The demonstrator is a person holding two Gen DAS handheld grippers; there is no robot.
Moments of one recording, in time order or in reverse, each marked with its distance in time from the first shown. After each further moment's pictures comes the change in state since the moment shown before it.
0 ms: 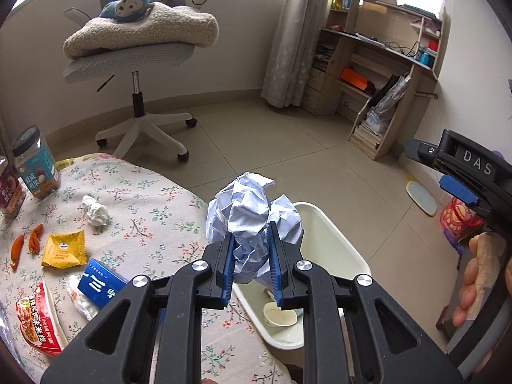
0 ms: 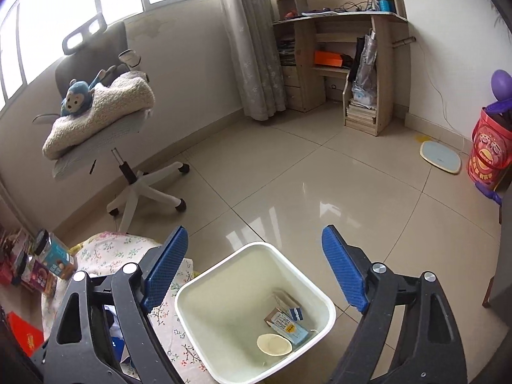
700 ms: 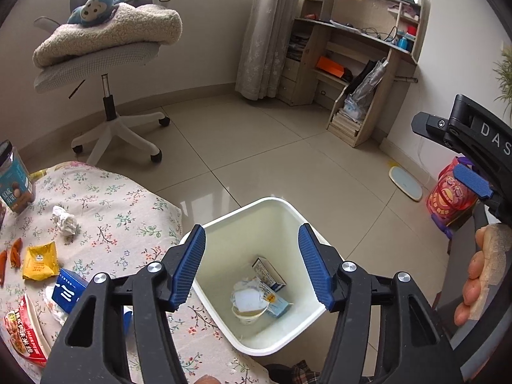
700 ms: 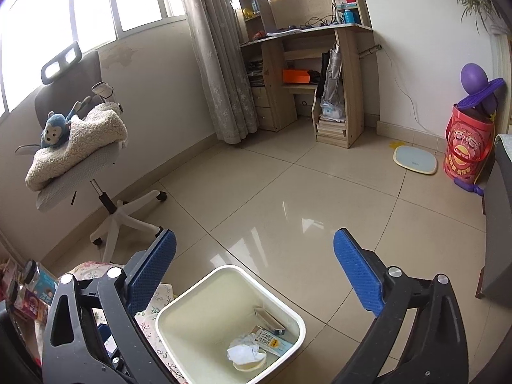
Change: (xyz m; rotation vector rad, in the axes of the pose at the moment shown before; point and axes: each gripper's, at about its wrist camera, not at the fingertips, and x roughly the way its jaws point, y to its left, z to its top) left arm 0.015 -0.032 0.001 0.077 0.018 -0.055; right arm -0.020 -0.013 0.000 0.011 -0.121 -0.098
